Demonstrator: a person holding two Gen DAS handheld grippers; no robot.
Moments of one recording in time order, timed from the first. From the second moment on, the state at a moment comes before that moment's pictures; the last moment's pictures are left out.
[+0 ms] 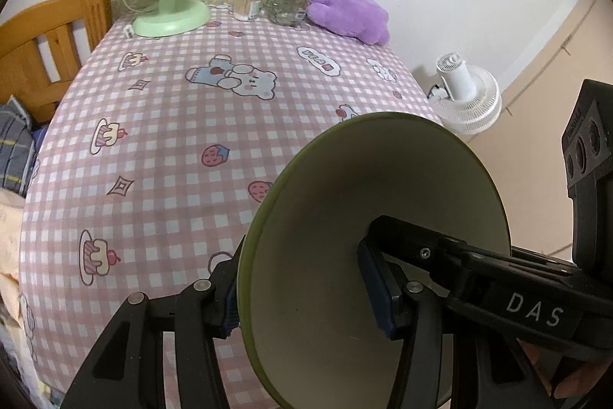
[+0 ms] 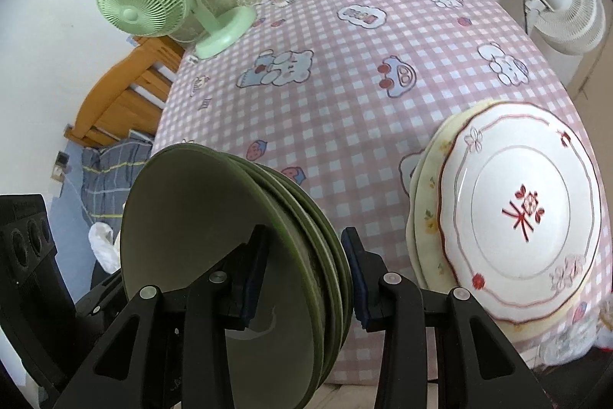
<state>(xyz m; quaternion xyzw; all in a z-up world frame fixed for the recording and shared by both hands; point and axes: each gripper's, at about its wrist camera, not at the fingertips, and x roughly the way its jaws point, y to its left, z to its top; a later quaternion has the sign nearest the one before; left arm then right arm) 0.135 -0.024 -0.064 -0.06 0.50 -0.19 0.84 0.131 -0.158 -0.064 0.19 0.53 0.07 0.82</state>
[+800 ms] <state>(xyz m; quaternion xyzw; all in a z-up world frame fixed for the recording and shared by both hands) 0.119 -0.122 -0.048 -0.10 0.48 -0.15 0.86 0.125 -0.251 -0.040 0.15 0.53 0.12 0.83</state>
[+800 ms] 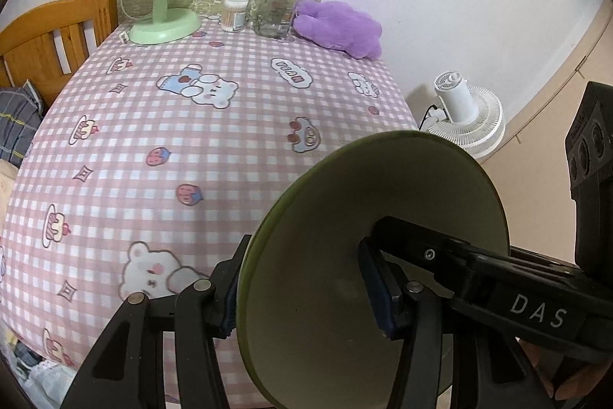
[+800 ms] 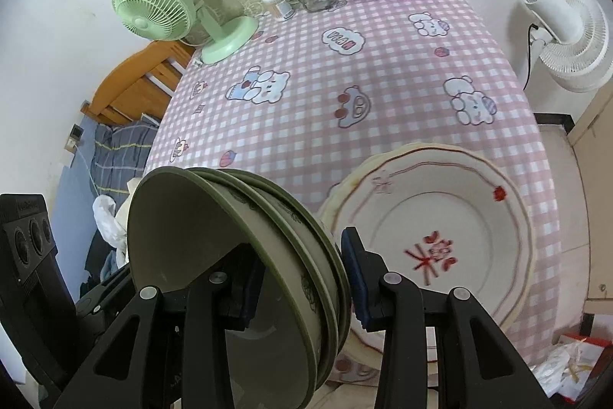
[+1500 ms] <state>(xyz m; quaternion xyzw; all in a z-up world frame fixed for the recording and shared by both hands) 0.127 -0.203 -0.082 -0.13 0.50 -0.13 0.84 0.139 -0.333 -0.061 0.12 0.56 0.11 0.81</state>
